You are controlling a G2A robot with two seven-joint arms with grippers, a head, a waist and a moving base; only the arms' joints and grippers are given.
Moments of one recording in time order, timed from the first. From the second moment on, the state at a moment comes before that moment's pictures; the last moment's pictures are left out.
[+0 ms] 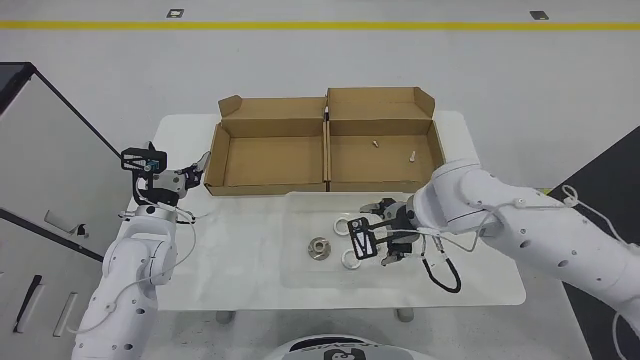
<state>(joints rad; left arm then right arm) 1.73 -1.15 -1.60 -1.80 1.33 0.00 0.00 -0.73 -0.70 0.43 -1.98 -0.69 -0.76 1.06</state>
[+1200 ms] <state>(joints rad) 1.73 -1.15 -1.60 -1.80 1.33 0.00 0.00 -0.58 -0.87 0.17 -1.72 -0.58 -0.64 1.18</state>
